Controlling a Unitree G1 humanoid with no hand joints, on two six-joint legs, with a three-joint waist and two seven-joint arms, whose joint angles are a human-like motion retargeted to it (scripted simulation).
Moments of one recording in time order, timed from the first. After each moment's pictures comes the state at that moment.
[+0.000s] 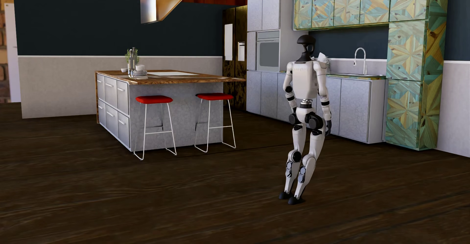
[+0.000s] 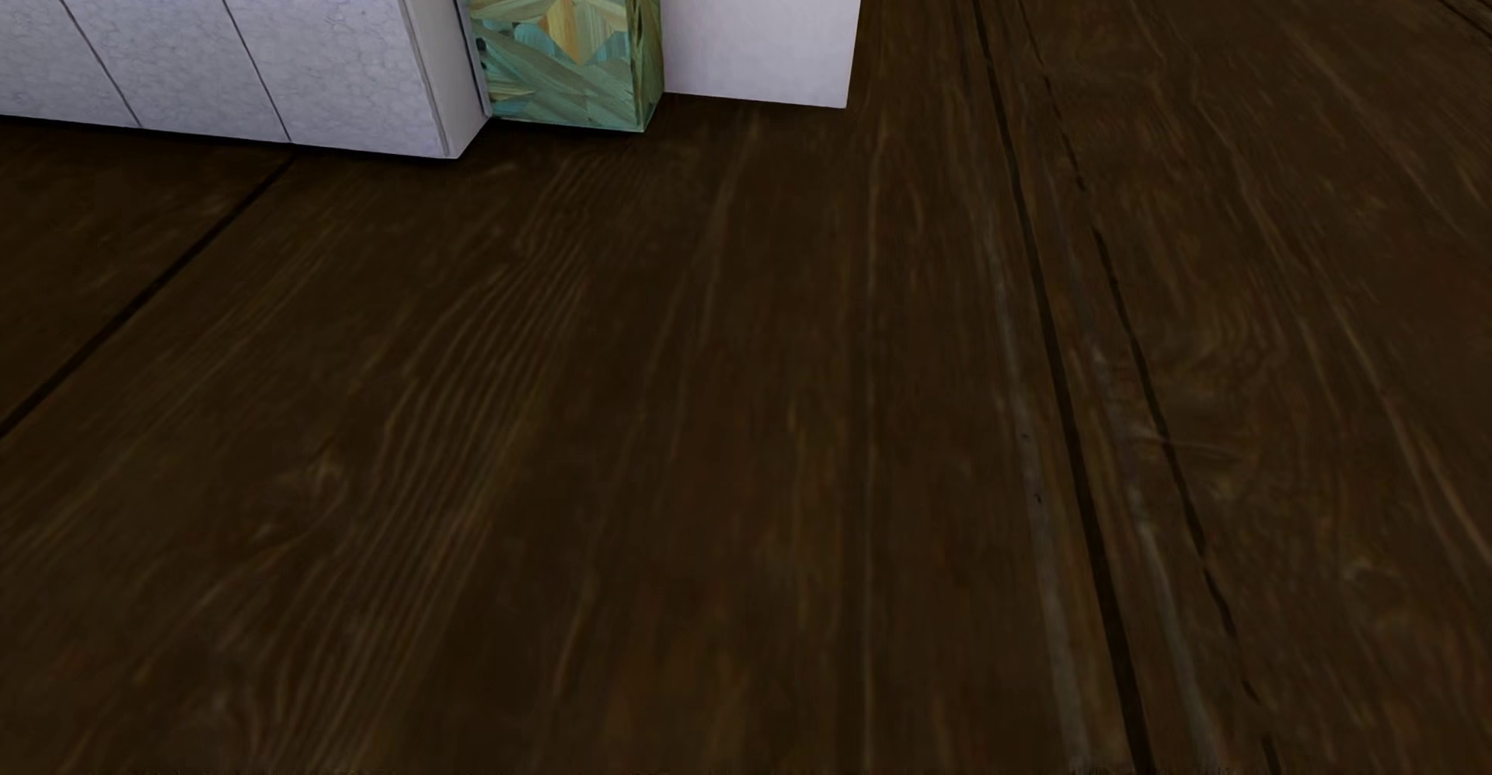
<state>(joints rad) 0.04 0.07 0.04 -0.06 0.11 -0.03 0.00 0.00 -0.02 0.23 0.23 0.08 0.13 -0.05 -0.11 0.33 -0.27 0.00 0.00 -0.64 0.67 0.94 1.03 0.00 0.00 0.00 0.00 0.00 0.00</state>
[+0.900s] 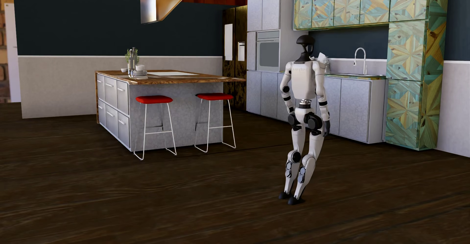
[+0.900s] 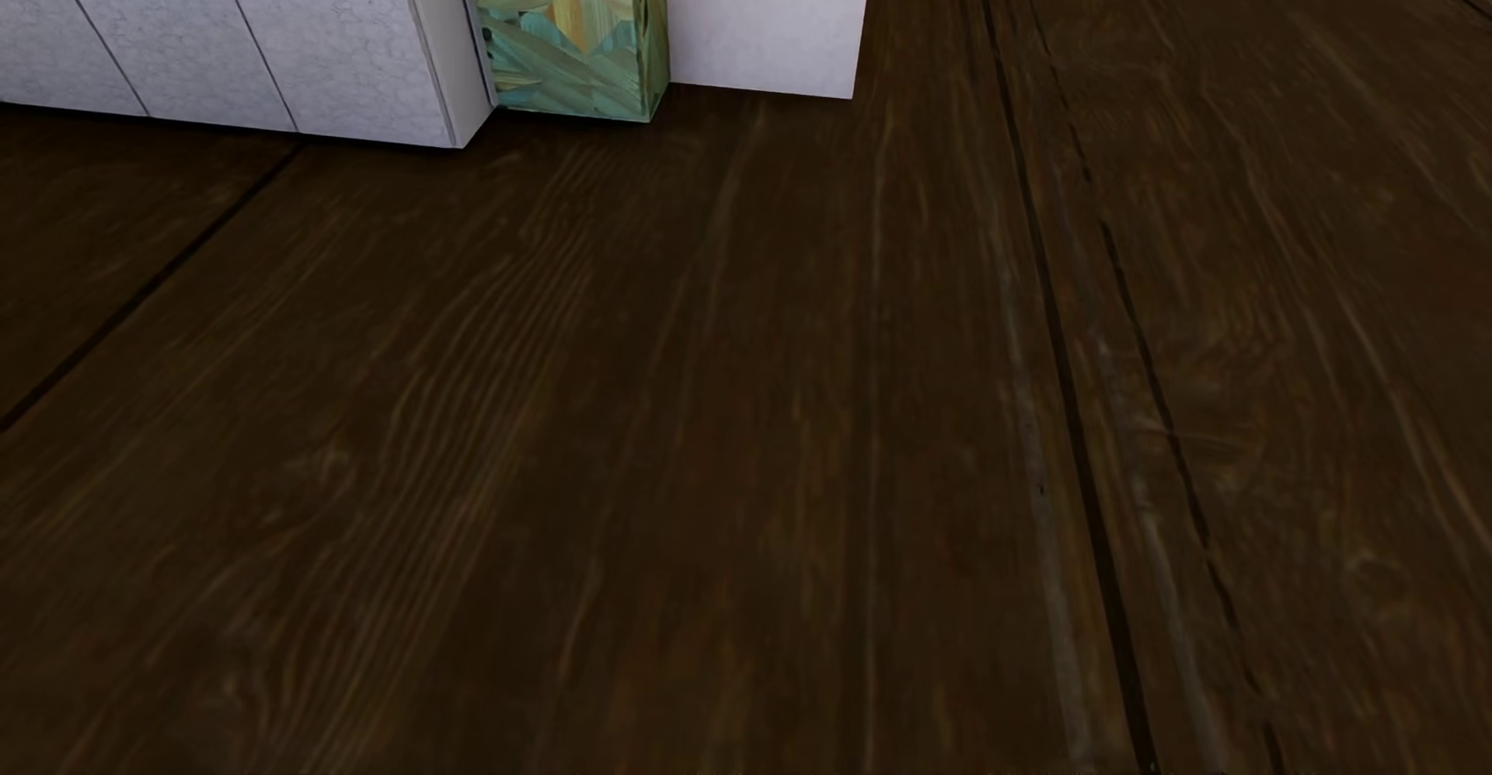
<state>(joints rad) 0.01 0.04 0.05 -0.03 0.13 -0.02 0.00 0.00 -0.01 0.25 0.25 0.17 0.23 -0.01 -0.12 0.36 -0.29 0.00 0.00 -0.49 0.53 0.88 0.97 0.00 0.00 0.00 0.00 0.00 0.00</state>
